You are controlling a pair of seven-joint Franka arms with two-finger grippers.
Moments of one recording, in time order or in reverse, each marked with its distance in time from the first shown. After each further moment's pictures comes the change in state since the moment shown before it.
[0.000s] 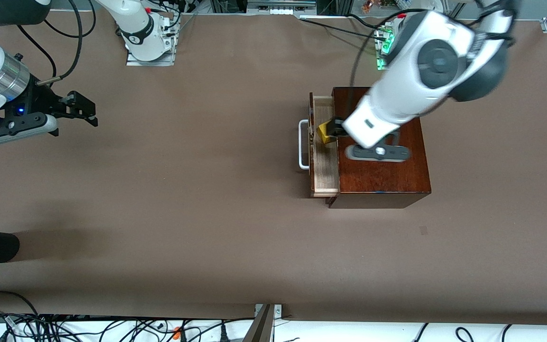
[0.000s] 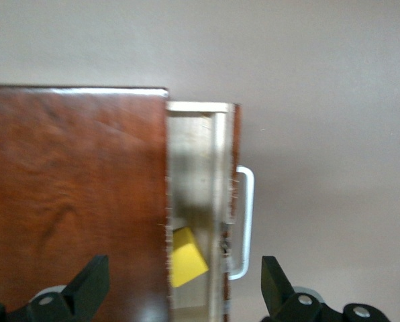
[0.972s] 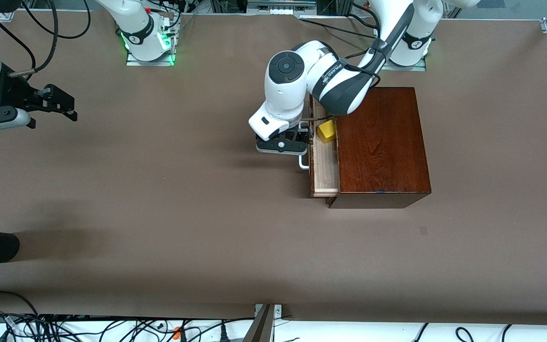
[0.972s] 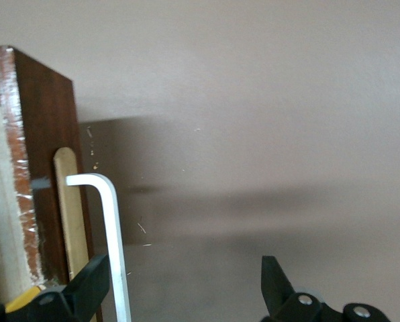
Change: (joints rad) left arm -0.268 0.220 -0.002 -0.002 0.226 0.286 -0.154; right arm 0.000 0.006 -0.040 0.075 -0.016 -0.080 0.003
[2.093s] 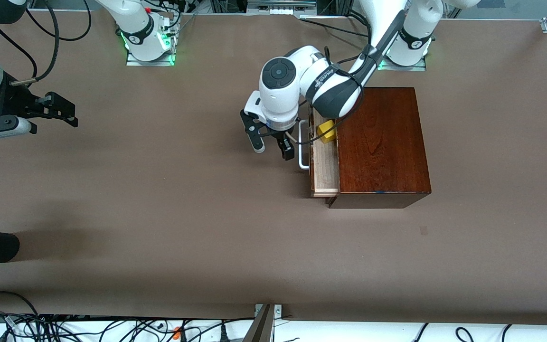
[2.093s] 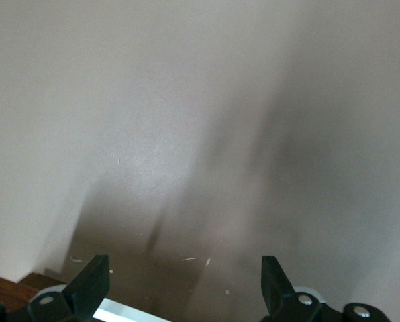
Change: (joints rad) left arm -0.020 0.040 0.020 -0.001 0.007 -0.005 1.102; right arm 0.001 0.023 -0.006 0.007 0.001 0.011 0.008
